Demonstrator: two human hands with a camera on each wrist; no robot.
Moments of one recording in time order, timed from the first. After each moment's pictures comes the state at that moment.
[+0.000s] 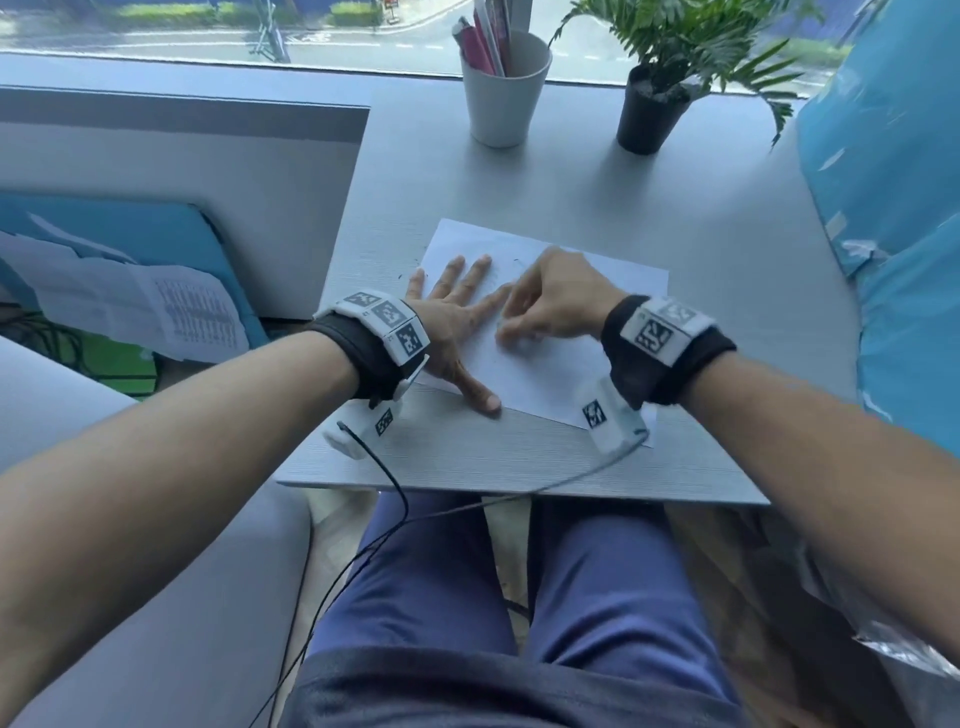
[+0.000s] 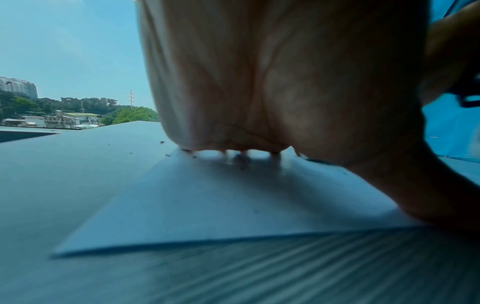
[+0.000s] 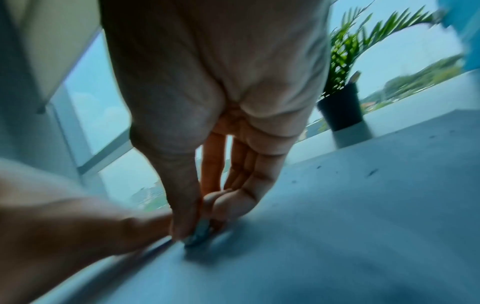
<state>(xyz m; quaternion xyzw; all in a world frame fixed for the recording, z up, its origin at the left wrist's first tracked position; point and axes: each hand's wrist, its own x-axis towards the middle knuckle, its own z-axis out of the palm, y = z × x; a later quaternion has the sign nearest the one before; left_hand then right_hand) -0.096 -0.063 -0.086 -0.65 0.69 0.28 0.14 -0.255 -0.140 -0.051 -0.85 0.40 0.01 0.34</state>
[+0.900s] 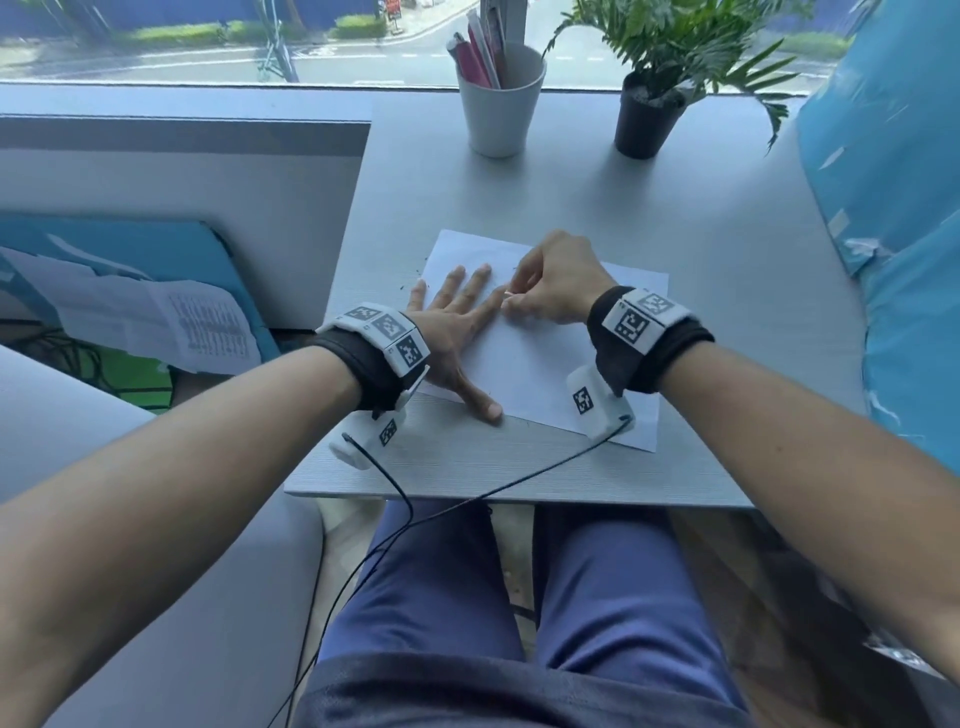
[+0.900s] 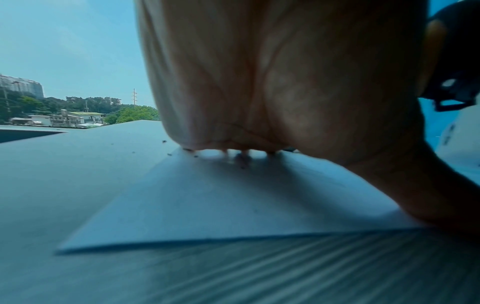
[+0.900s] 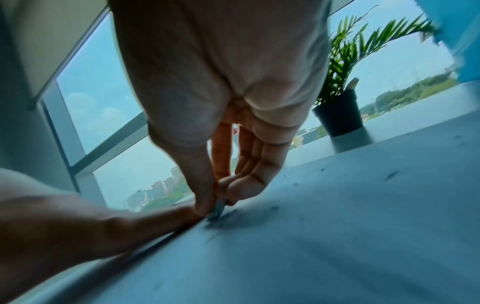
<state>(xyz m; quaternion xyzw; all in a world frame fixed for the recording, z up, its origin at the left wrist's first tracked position) -0.094 -0.064 -0.089 -0.65 0.70 0.28 0.14 -0.247 -0.157 -0.059 -0.84 0.45 -0.07 0.31</state>
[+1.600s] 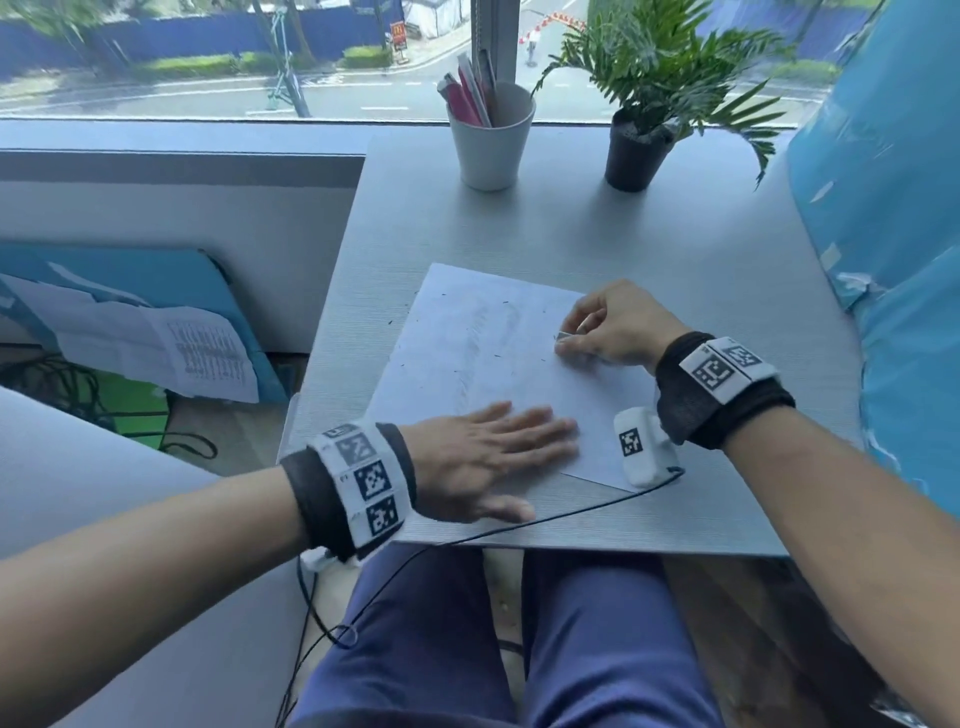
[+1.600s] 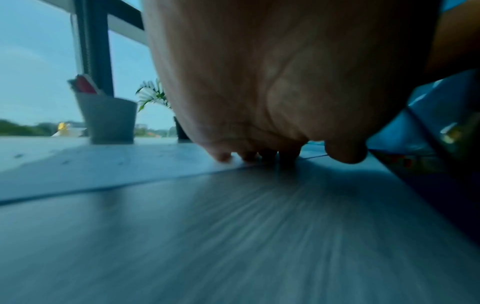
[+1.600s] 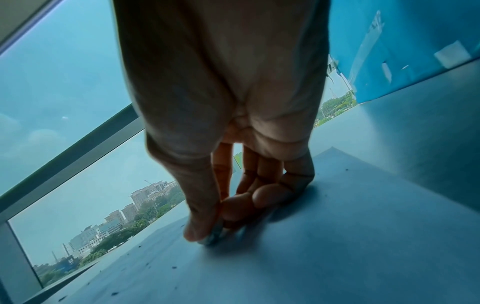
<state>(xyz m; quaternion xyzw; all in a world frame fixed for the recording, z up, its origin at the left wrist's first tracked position) -0.148 -0.015 -0.091 -0.43 0.87 0.22 0.12 -0.307 -0.198 -0.081 -0.78 0.49 -0.04 0.38</state>
